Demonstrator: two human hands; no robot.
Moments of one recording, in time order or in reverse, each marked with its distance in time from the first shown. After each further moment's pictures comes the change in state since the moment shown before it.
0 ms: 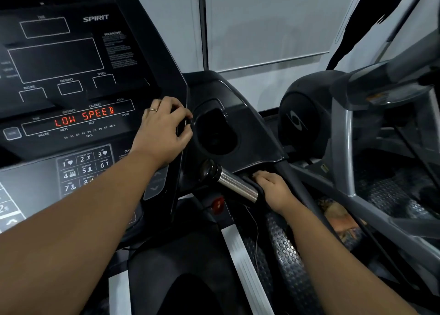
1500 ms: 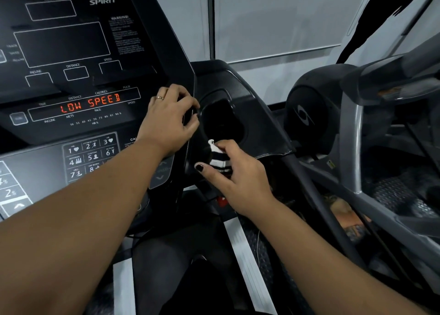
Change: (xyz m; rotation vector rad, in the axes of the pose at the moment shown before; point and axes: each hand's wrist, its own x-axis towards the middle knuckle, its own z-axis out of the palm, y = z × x) left_hand 0.001 -0.002 0.002 0.011 0.013 0.019; right_hand -0.046 -0.097 0.058 -0.328 0.132 -0.528
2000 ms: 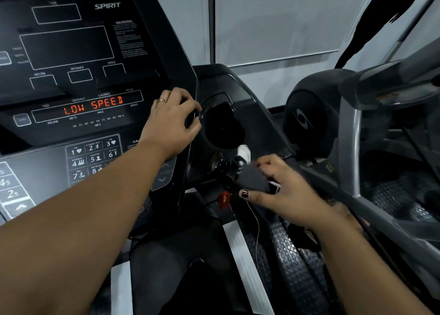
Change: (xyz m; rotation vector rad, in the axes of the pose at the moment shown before) left_hand -0.001 -0.001 0.000 -0.008 -0.004 -0.004; right_hand -0.021 0.042 -0.060 0.095 -0.292 0.151
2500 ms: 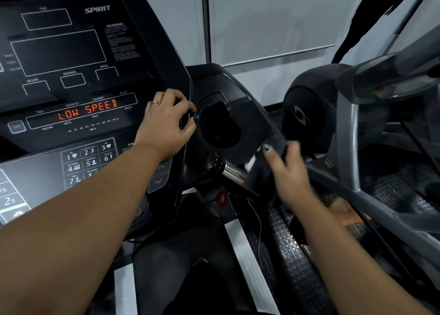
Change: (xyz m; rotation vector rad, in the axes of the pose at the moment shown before) left_hand 0.000 0.001 0.000 0.001 0.000 -0.004; right_hand 0.027 0.038 0.011 0.166 0.542 0.221
